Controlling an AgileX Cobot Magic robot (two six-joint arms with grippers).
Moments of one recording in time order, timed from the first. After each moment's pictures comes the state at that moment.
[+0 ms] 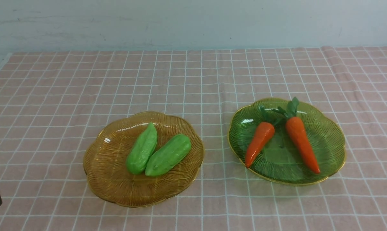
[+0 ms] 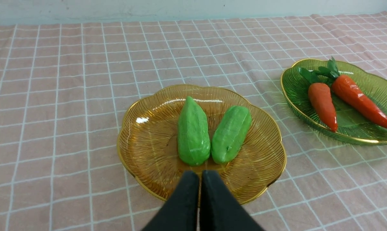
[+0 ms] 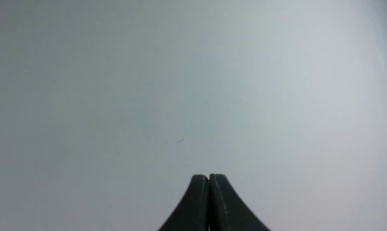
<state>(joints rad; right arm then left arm) 0.09 -0.01 -0.33 0.34 0.02 -0.14 -0.66 0.23 -0.48 0.39 0.73 -0.56</state>
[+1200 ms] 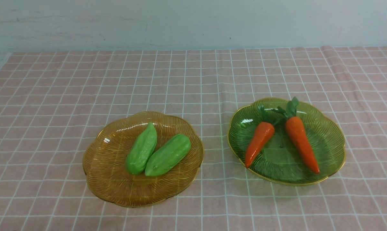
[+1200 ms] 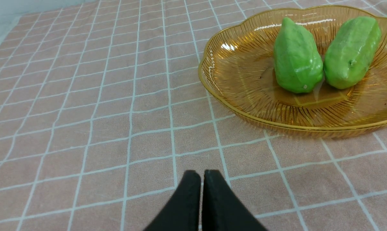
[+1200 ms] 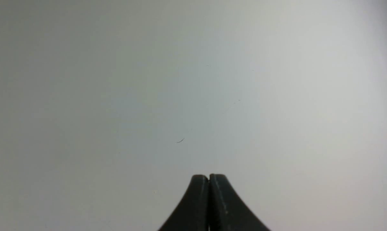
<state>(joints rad) 0.09 -0.01 -0.33 0.34 0.02 -0.14 -0.07 -0.01 0.03 -0.07 0.38 0.15</state>
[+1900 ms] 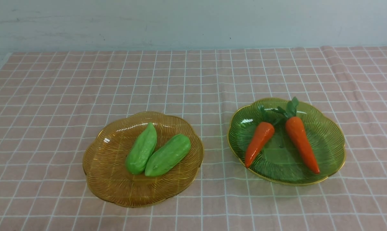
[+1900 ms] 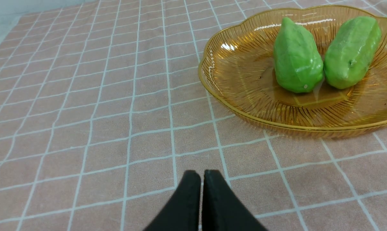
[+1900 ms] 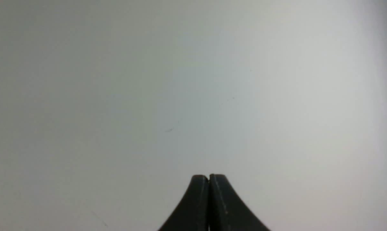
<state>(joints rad) 0.09 0.00 -0.31 0.22 0.03 -0.16 -0.07 -0.01 0.03 -0.07 0.38 0.15</state>
